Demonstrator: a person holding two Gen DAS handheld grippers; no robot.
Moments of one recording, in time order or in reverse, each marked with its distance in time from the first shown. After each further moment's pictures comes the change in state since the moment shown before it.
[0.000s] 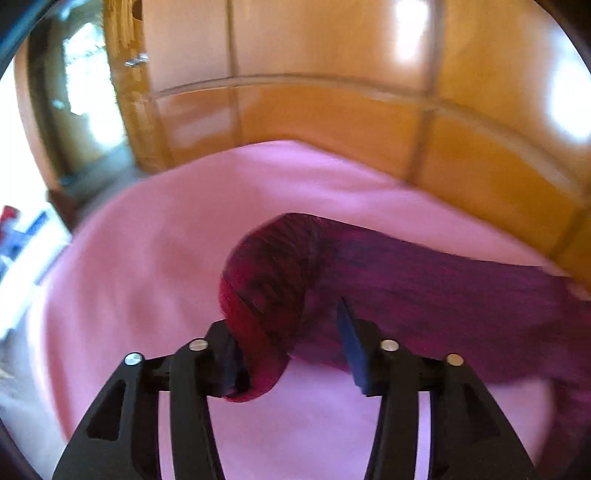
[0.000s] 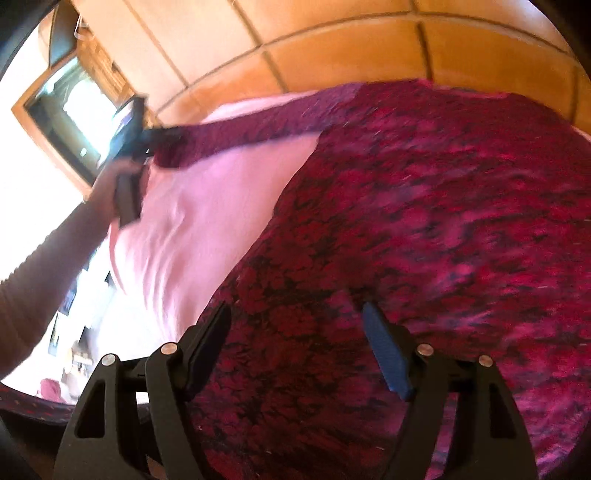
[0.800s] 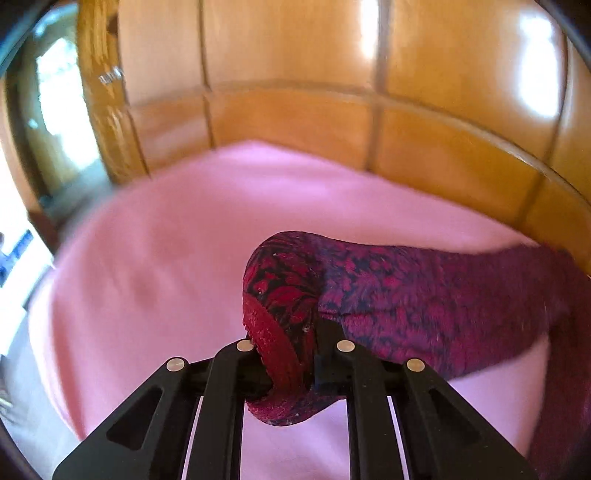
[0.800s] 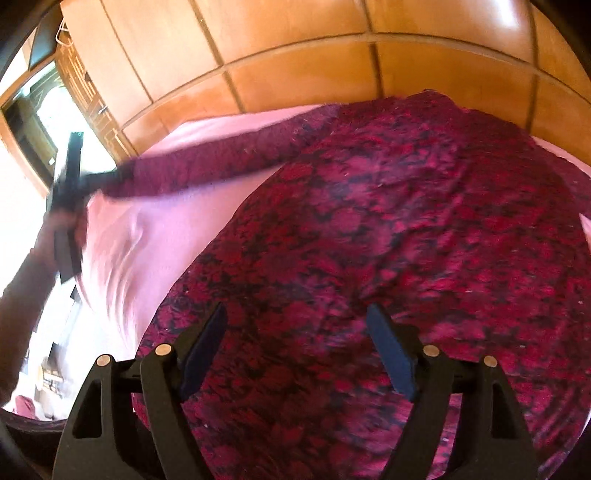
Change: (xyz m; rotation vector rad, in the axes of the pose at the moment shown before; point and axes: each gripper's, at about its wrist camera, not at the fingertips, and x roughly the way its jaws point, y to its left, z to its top) left arm -0.025 -0.006 0.005 0.111 -0.040 0.040; right arm -0.009 -0.015 -0.002 0.004 -0.032 -0.142
